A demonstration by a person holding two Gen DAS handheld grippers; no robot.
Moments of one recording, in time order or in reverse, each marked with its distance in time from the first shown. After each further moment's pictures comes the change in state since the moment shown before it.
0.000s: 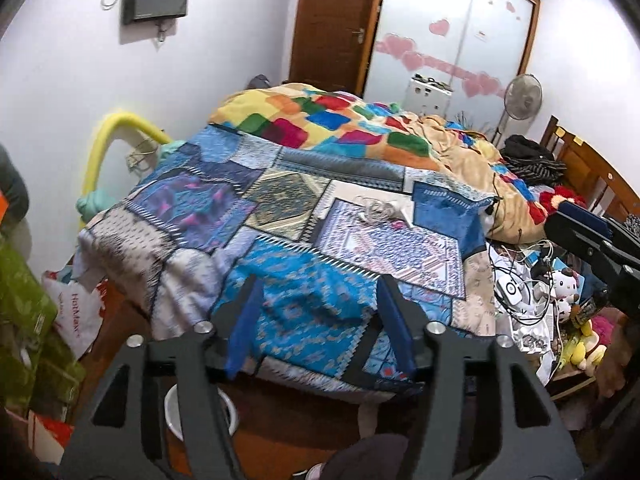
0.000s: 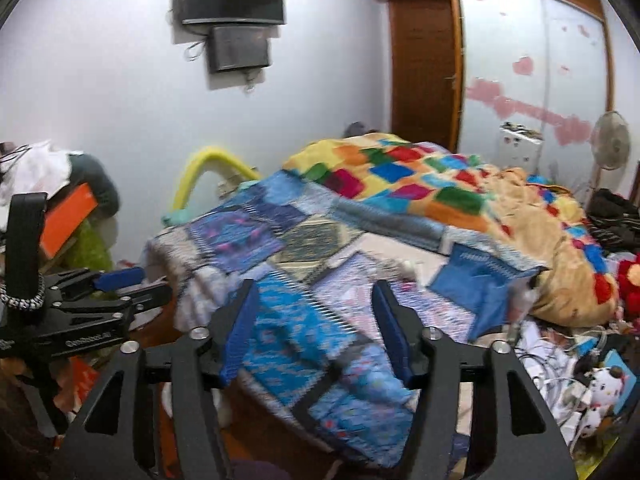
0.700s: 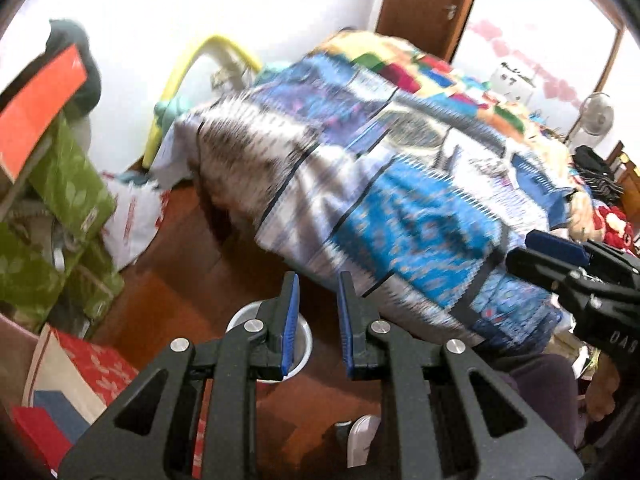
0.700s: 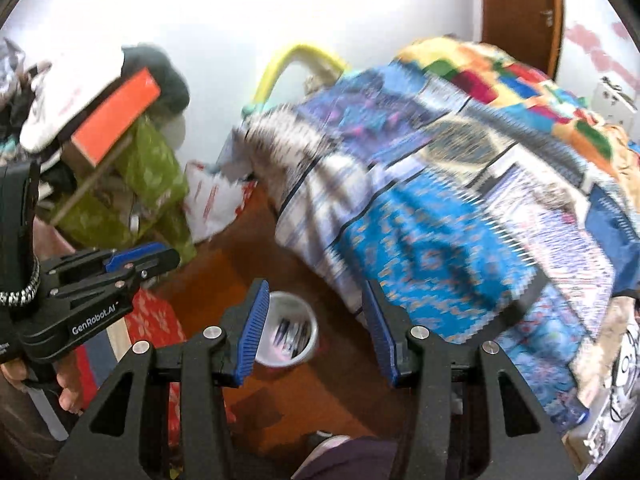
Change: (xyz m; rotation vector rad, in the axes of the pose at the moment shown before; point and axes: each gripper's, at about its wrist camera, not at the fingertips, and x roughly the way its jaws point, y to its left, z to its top) left arm -0.025 0.163 -0.103 -0.205 0.142 0.175; right arm 0.101 0.160 -0.056 -0.083 0.339 0.266
